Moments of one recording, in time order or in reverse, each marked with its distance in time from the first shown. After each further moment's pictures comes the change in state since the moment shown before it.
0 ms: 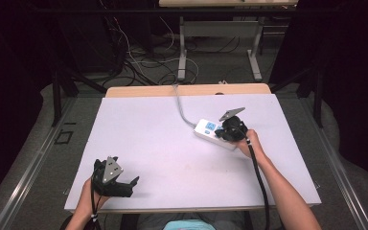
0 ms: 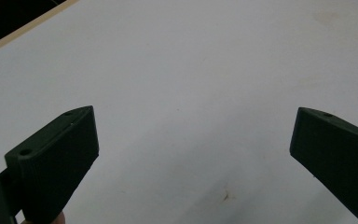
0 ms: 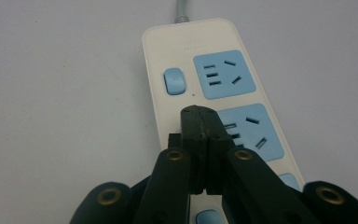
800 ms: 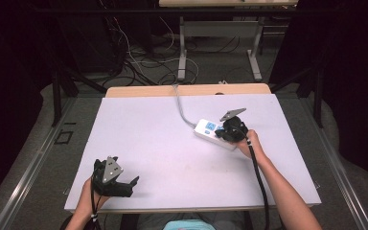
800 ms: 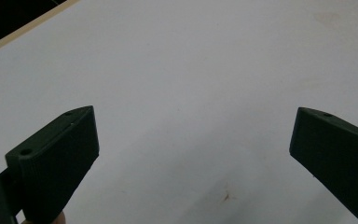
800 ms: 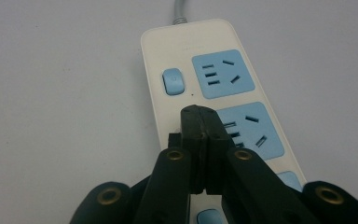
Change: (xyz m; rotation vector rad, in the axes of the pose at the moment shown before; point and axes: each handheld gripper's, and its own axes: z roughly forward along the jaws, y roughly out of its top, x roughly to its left) left arm 0.000 0.000 0.000 0.000 -0.002 -0.003; right arm -0.001 -0.003 0.000 -0.015 0.005 0.015
